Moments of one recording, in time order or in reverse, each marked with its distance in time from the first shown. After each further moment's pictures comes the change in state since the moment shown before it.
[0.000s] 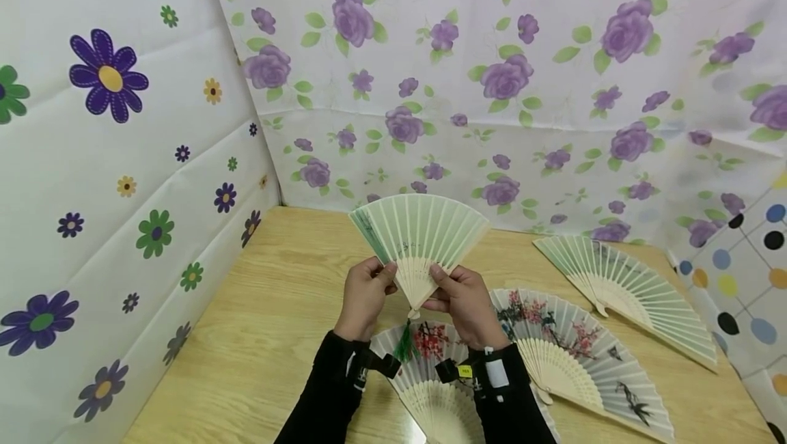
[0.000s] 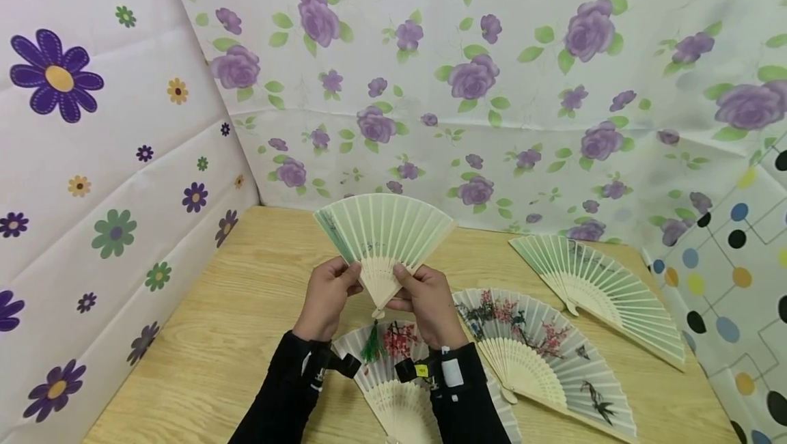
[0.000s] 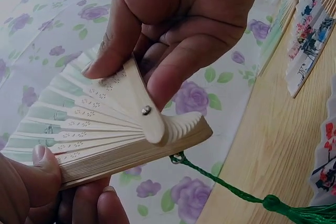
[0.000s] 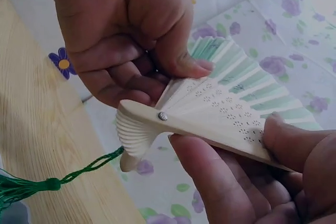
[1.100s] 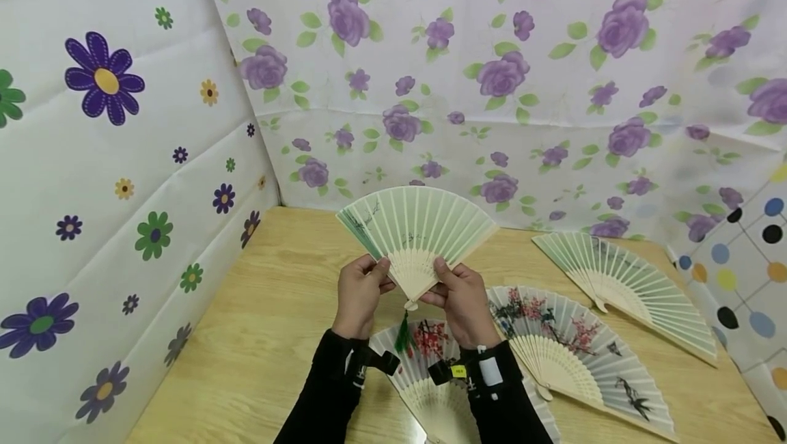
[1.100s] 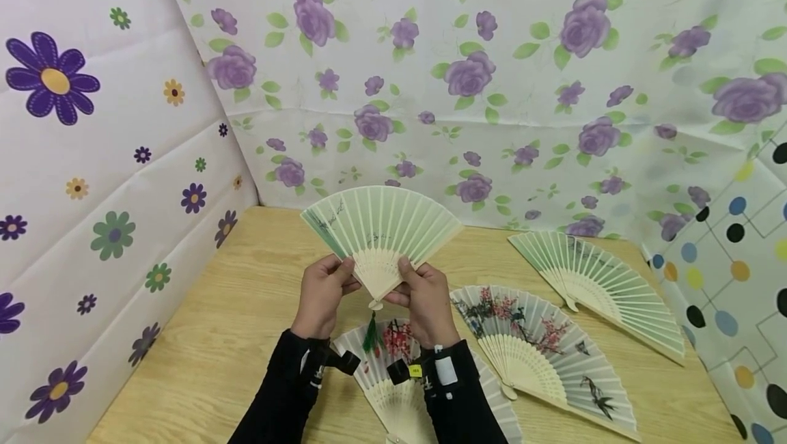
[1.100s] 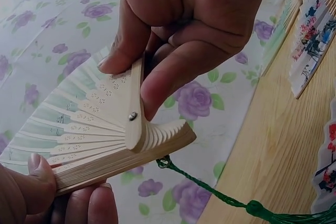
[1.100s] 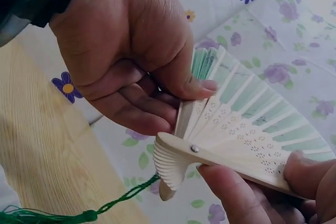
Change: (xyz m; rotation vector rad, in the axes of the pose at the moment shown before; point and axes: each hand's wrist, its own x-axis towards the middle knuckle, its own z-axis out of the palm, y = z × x) left_hand 0.000 0.002 -0.002 -0.089 0.089 -0.031; right_hand 0.002 0.007 0.013 0.161 0.136 -0.034
